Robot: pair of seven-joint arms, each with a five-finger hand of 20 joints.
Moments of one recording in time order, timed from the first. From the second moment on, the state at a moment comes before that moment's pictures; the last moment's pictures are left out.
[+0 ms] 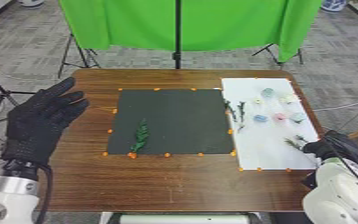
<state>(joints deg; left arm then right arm) 136.8 -50.8 -104.8 -141.0 33.8 17.8 13.5 -109.6 -33.2 76.5 -123.9 -121.2 5.1 72.9</state>
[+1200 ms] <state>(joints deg) 138.1 -50.5 -104.5 -141.1 33.5 17.8 15.3 -98.5 -31.3 62.0 -116.5 -129.2 15.7 73.6</state>
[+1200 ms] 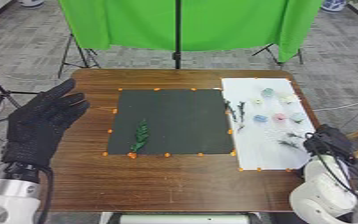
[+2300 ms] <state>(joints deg) 126.1 -47.7 -102.6 -139.6 34.3 15.6 9.3 -45.1 -63.4 17.8 -100.9 -113.1 10.0 64.0</state>
